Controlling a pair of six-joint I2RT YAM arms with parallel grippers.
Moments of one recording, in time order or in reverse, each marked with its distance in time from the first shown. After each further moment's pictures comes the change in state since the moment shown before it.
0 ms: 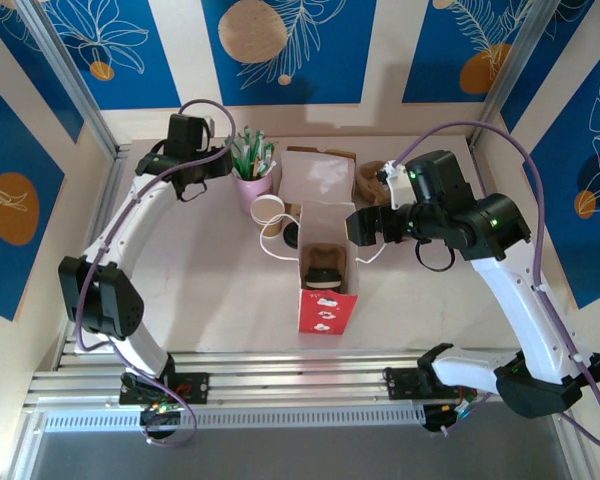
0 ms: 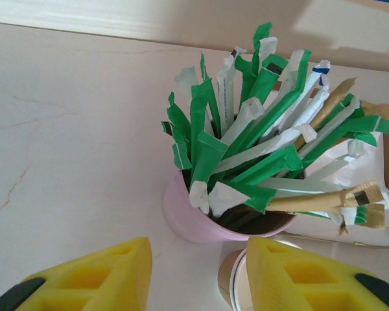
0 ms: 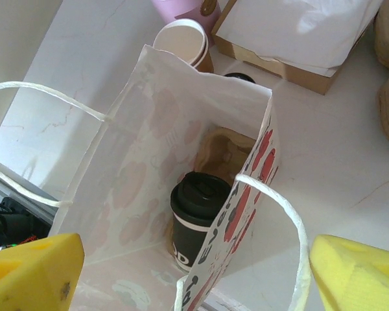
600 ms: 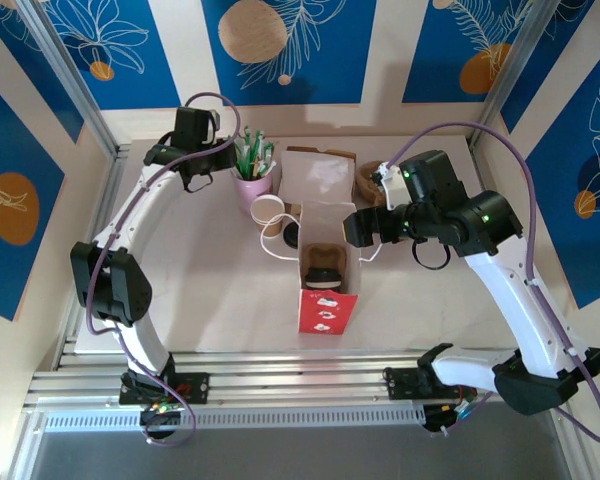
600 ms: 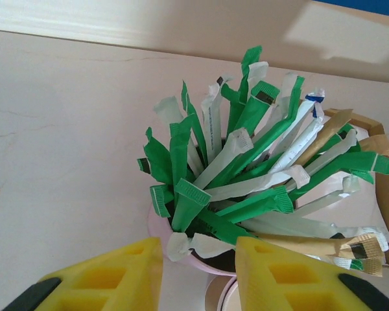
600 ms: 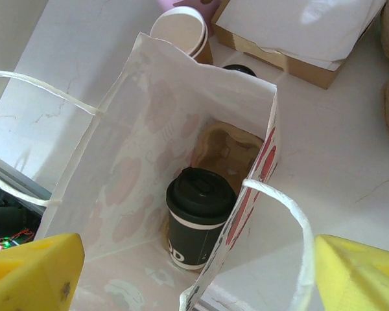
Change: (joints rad) left arm 0.000 0.092 0.098 0.000 0.026 -0.016; right arm 0.000 0.019 -0.013 0.002 -0.007 -0.026
